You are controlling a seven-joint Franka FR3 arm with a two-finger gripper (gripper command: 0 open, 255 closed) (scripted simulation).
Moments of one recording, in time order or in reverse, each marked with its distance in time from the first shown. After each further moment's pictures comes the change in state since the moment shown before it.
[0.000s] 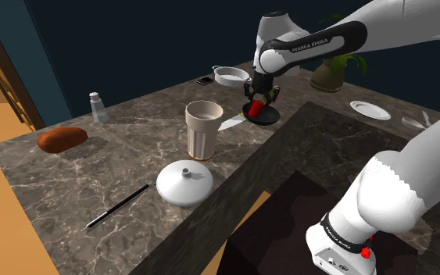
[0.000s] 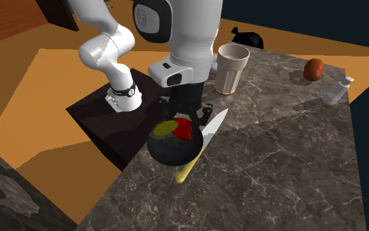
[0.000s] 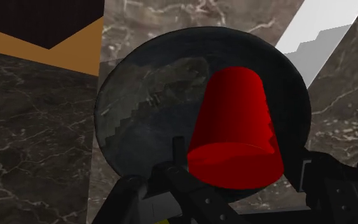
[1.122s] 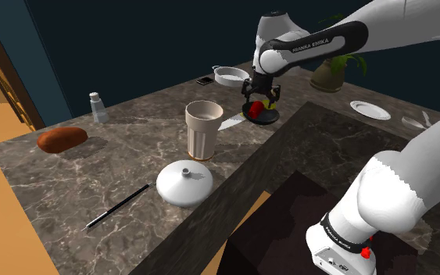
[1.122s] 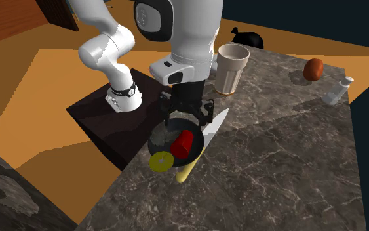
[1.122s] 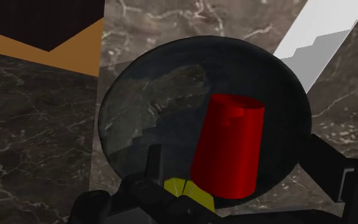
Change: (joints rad) arm 0.004 -0.007 0.006 -0.004 -0.001 -0.003 0.009
